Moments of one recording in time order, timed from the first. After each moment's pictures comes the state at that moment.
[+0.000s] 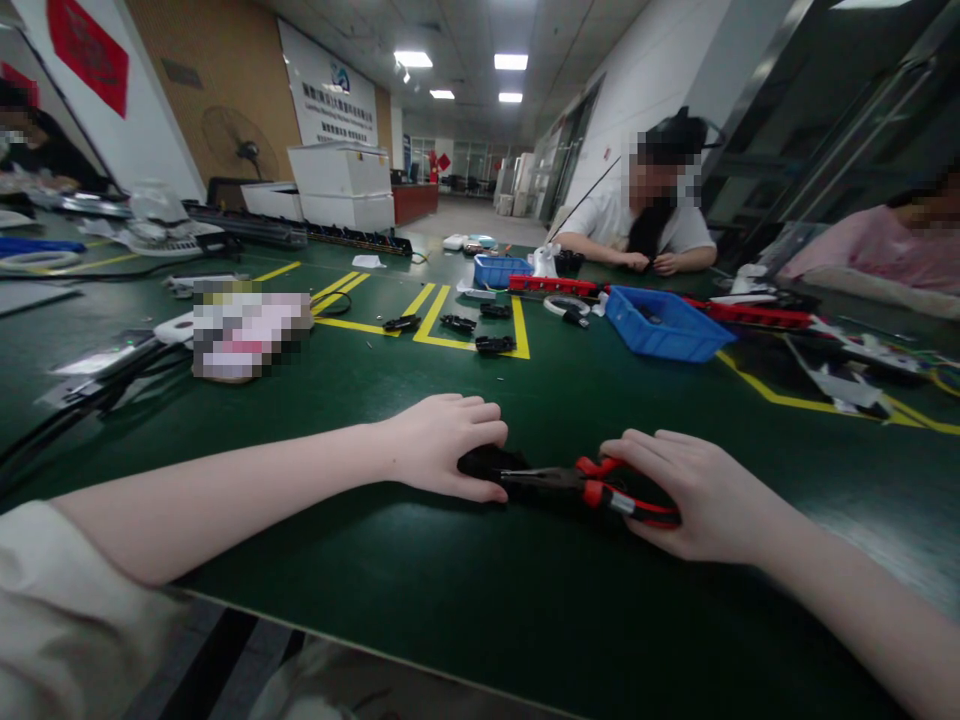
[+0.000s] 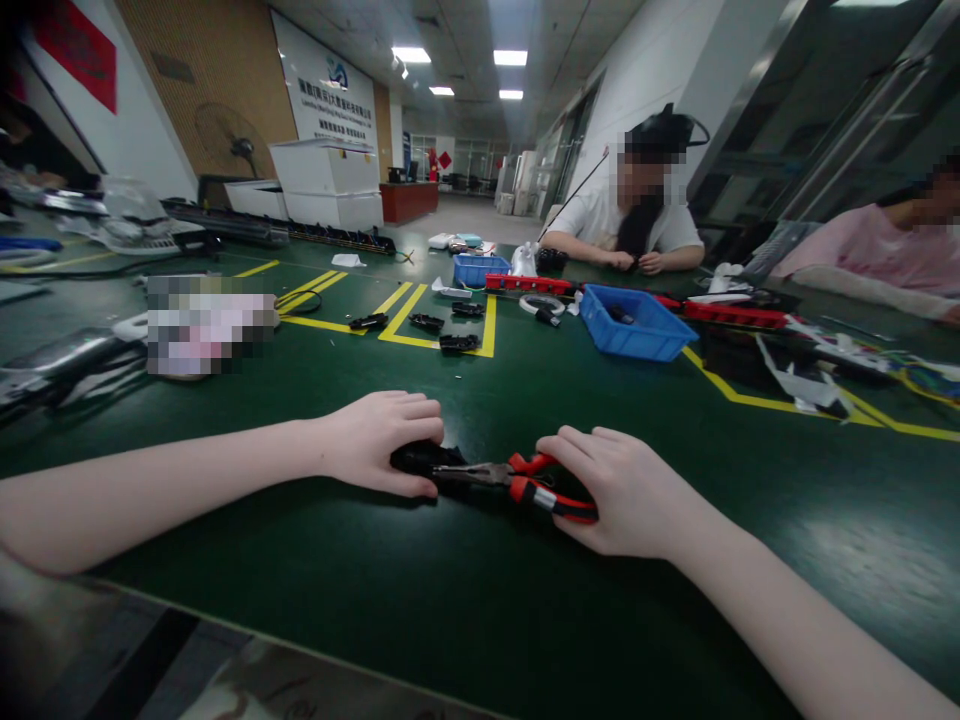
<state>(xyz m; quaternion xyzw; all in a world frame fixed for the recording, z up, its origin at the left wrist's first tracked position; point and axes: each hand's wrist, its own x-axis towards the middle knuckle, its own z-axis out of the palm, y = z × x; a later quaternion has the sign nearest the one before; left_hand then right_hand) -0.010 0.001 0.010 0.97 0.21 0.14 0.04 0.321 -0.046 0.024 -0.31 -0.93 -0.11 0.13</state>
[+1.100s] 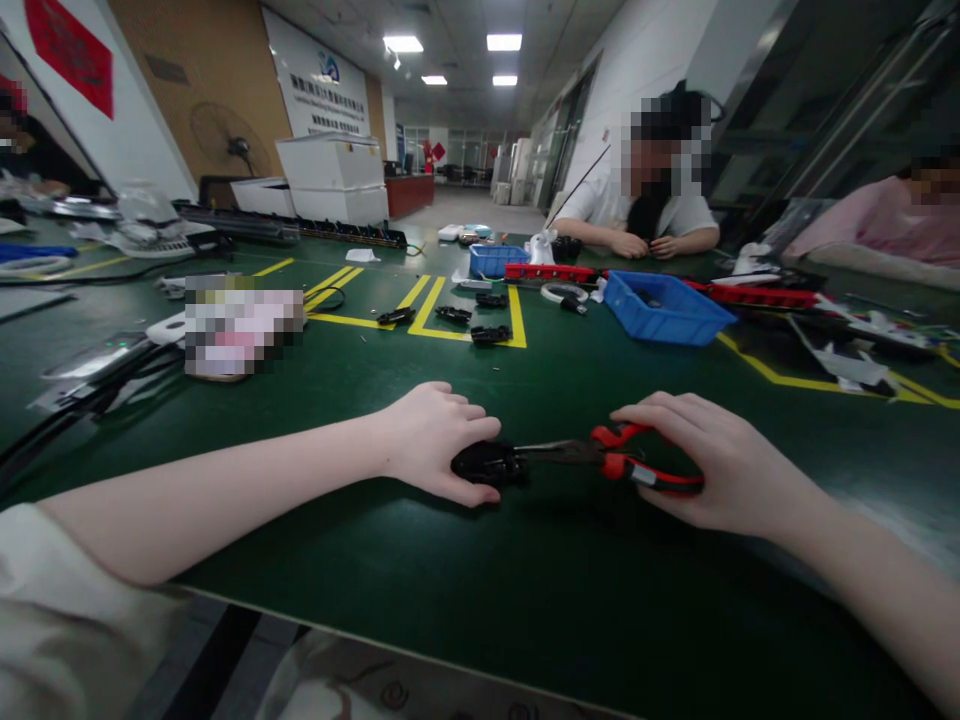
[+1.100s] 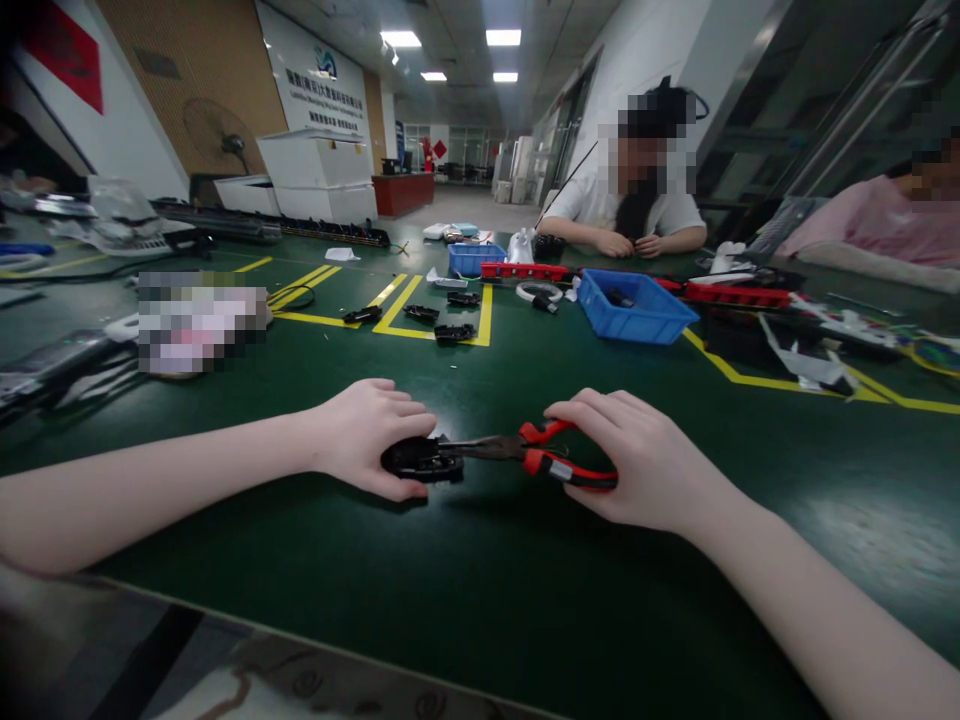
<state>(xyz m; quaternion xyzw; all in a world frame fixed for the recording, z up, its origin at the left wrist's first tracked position) -0.010 -0.005 0.014 0.97 0.23 0.09 -0.06 0.333 -0.042 0.030 -0.31 -0.92 -0.12 0.21</state>
